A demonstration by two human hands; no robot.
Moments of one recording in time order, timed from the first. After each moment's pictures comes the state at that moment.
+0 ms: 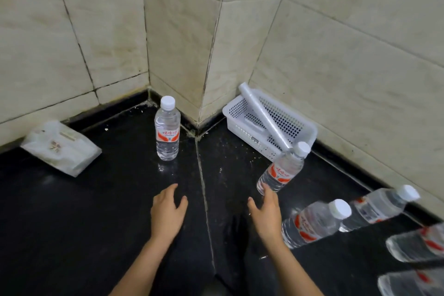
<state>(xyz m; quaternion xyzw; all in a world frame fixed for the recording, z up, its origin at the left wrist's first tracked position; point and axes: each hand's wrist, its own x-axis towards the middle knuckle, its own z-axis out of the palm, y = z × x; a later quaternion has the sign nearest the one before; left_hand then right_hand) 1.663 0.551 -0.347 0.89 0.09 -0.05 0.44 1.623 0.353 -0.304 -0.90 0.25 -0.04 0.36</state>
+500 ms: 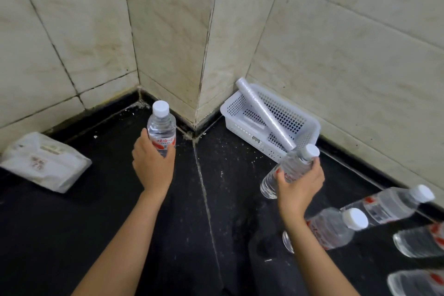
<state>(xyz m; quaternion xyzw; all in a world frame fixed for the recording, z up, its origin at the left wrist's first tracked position) 1.774 0.557 -0.294 0.88 0.14 0.13 0.43 1.677 0.329 -0.268 -0.81 0.36 -0.29 0.35</state>
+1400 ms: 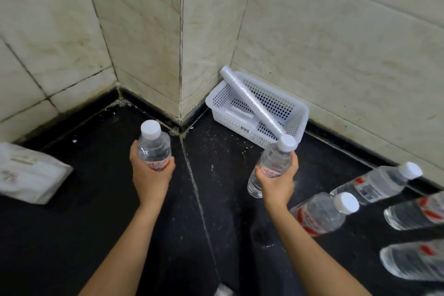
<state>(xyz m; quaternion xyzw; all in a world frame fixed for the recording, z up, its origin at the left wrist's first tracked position) 1.756 0.541 -0.323 0.78 0.14 0.08 0.61 1.678 0.330 -0.296 -0.75 0.41 -0.21 0.47</state>
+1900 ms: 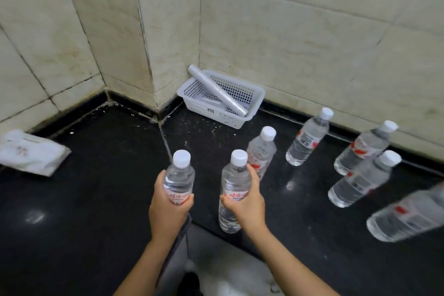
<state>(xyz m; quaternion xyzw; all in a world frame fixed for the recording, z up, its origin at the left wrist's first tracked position) 1.538 0.503 -0.303 0.82 0.02 0.00 0.58 1.484 0.352 -0.287 -0.79 0.28 -0.12 0.53</state>
